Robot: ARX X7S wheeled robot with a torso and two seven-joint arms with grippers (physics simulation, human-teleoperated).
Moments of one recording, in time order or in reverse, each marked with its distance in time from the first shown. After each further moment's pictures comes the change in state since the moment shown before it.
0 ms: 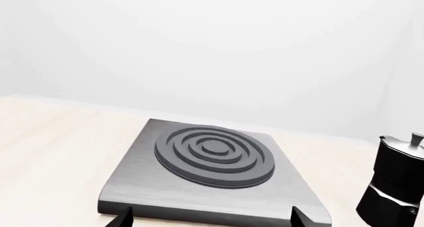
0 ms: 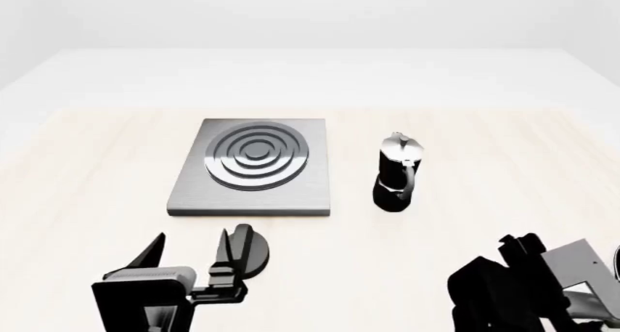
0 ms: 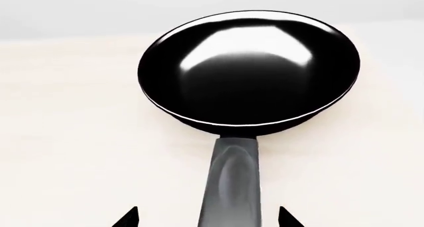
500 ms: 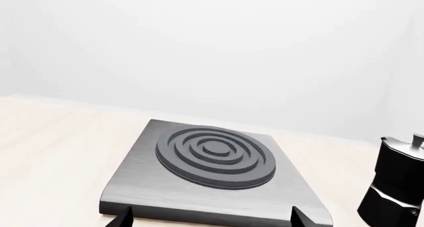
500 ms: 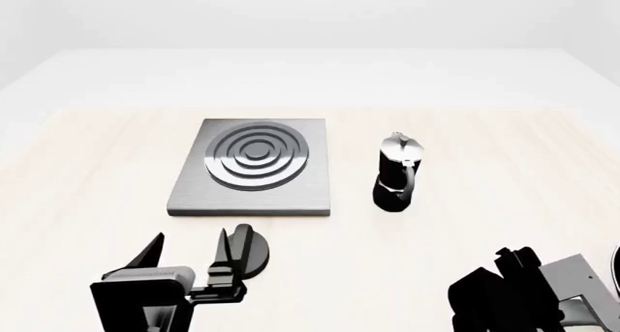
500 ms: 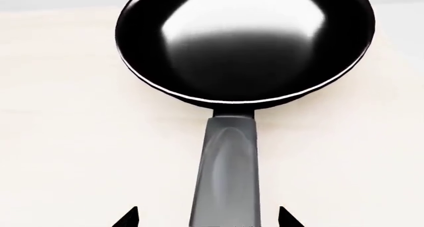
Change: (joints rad) left arm 0.000 -0.007 0.003 -0.001 -0.005 0.006 -0.007; right arm -0.013 0.000 0.018 0.097 0.043 -0.066 -0.041
